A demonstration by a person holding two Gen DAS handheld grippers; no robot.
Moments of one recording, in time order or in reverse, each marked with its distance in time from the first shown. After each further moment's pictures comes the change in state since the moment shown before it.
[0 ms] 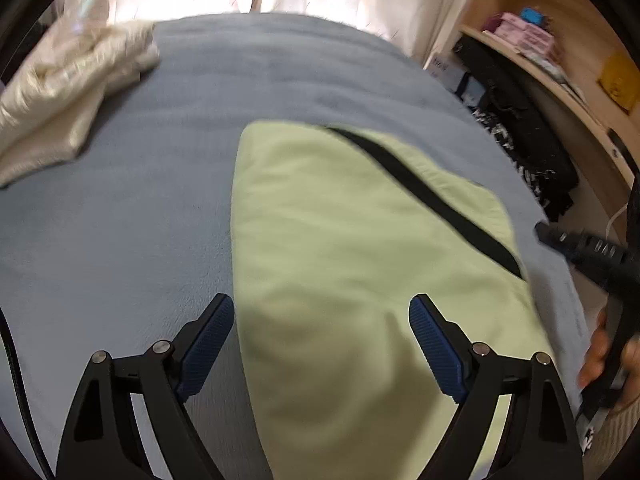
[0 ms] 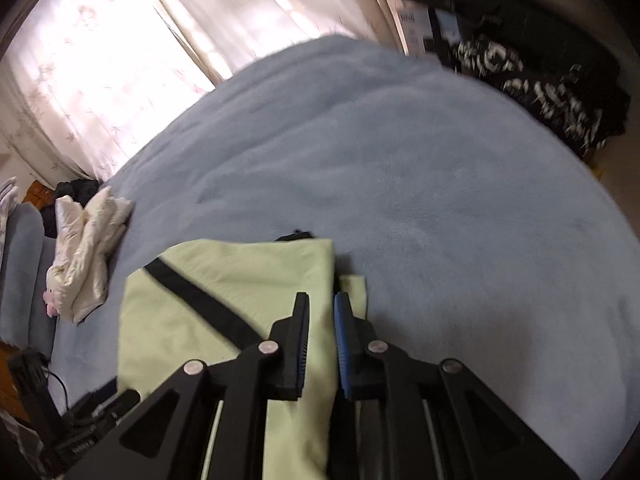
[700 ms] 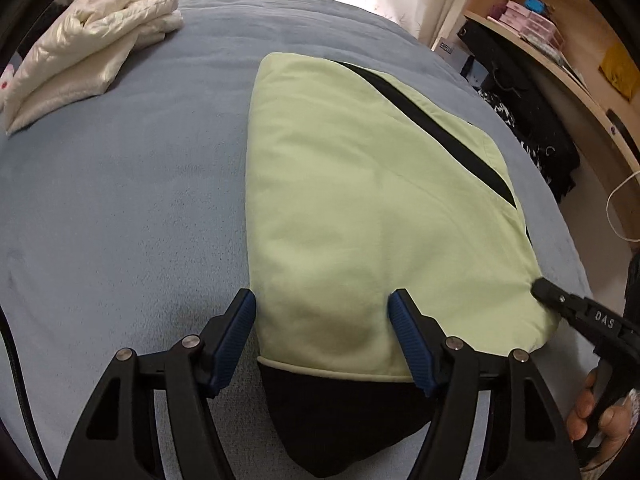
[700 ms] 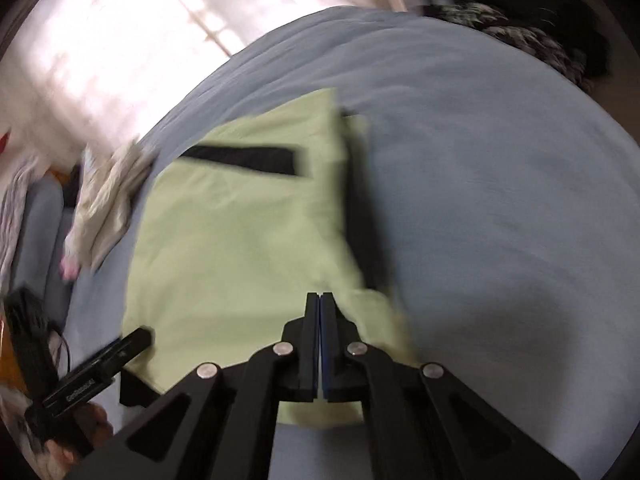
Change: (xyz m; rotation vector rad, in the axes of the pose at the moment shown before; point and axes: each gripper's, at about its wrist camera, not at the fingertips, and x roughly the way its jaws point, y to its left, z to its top) left arm -0.020 0.008 -0.075 -0.047 0.059 0.017; right arm -0.026 -0.036 -0.109 0.091 0.072 0.054
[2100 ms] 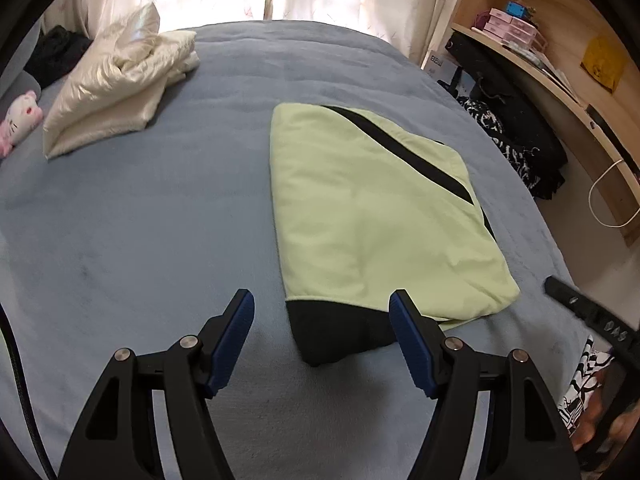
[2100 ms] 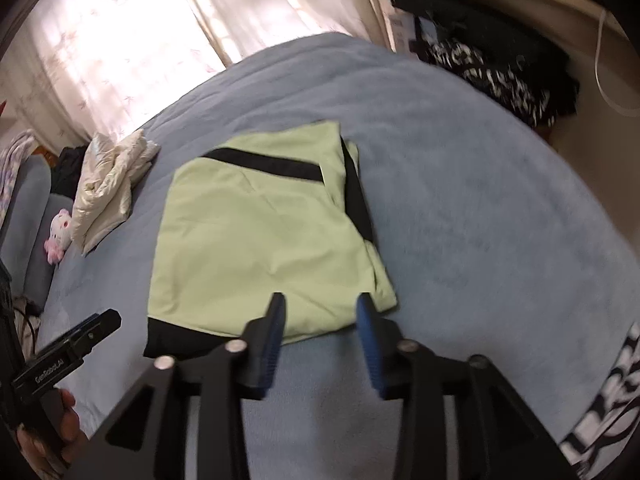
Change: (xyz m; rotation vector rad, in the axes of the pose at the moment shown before) left arm -0.101 -0.008 -0.018 0.046 -0.052 0.050; right arm -0.093 0.062 -0.023 -0.142 -0.043 -0.117
